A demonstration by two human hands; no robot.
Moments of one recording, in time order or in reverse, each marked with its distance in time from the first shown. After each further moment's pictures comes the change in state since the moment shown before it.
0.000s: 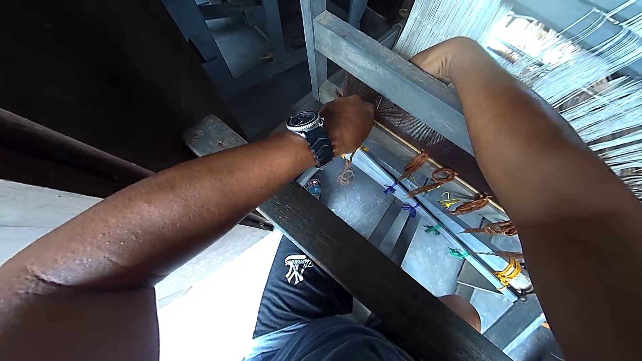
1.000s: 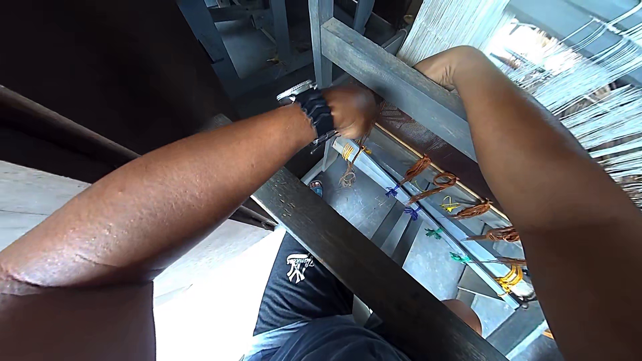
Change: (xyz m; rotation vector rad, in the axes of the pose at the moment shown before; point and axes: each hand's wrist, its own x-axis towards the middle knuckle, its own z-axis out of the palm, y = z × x) left_hand -0.001 -0.021 -0.028 0.068 -0.123 0.147; right_hand -0.014 -0.001 0.007 0.038 -0.067 -0.082
